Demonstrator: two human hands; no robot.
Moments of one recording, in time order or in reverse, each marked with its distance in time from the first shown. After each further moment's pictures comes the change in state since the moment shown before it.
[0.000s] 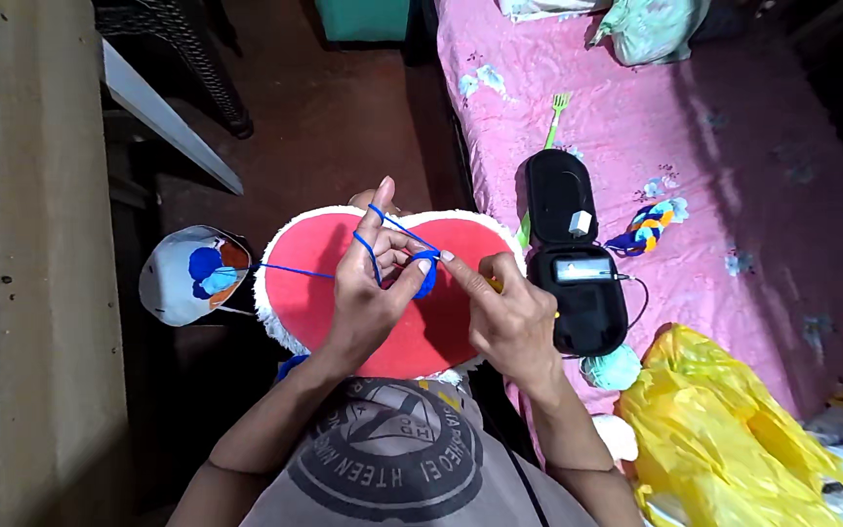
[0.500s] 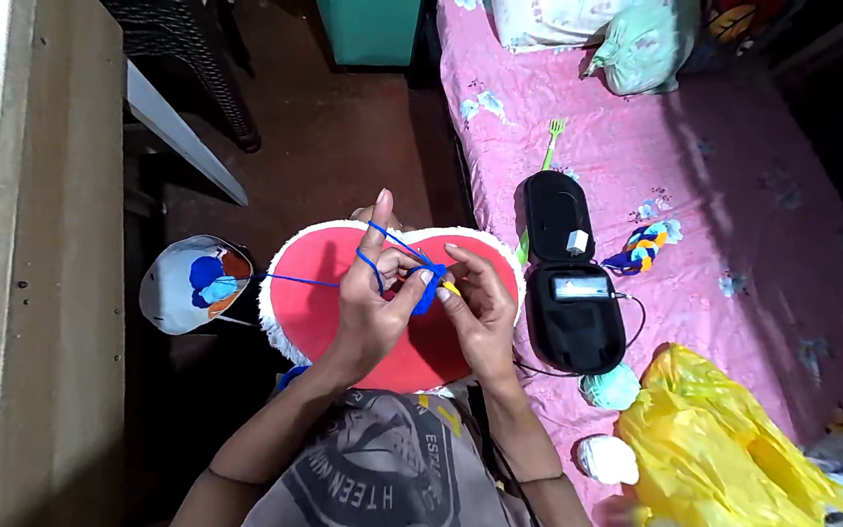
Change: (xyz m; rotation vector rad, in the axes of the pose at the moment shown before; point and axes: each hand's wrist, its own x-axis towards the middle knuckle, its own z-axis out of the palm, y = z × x) left_hand 0.001 -0.007 0.001 0.016 0.051 0.156; right_hand 0.007 -0.018 0.035 0.967 0.107 0.393
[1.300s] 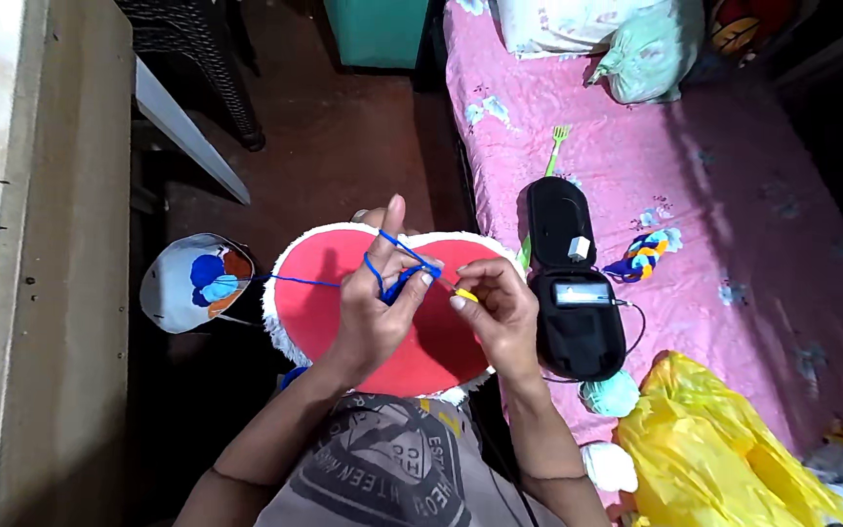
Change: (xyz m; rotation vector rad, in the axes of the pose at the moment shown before) left_hand 0.003 -0.001 -0.008 0.051 -0.019 0.131; right_hand 0.012 -0.009 -0.017 0.035 -0.121 -0.022
